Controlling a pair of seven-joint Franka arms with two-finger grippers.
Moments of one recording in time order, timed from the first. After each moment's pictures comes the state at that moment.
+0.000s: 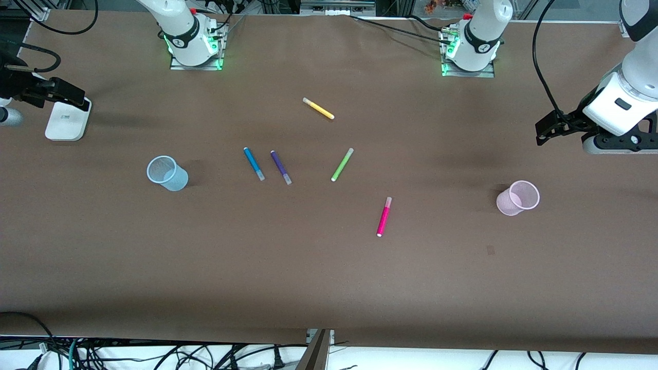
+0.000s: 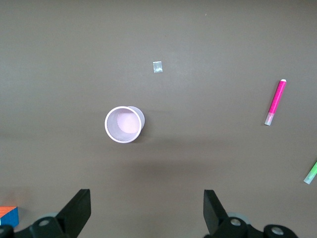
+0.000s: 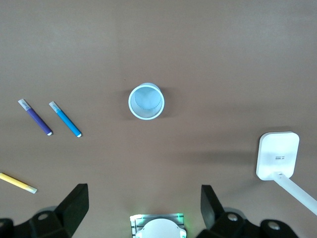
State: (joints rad) left arm -0.04 0.01 -0.03 -1.68 0.04 1.67 -0.08; right arm 0.04 0.00 -0.06 -1.57 -0.01 1.42 0.05
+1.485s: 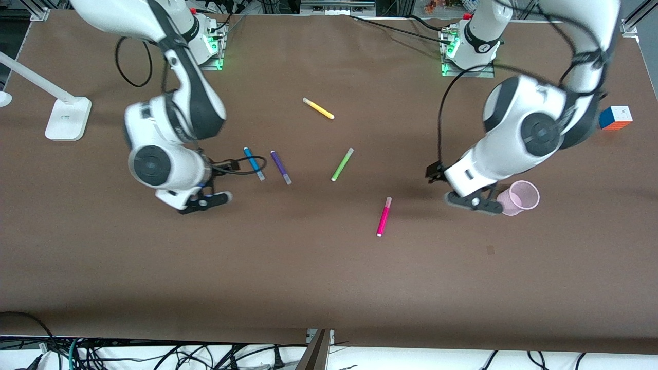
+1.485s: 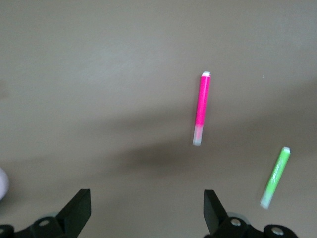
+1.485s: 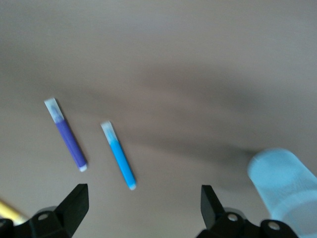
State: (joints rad) left arm -0.14 0.42 -0.20 -1.70 -0.07 2.08 -0.10; right arm 0.39 0.53 0.00 -1.60 0.06 1.84 0.05
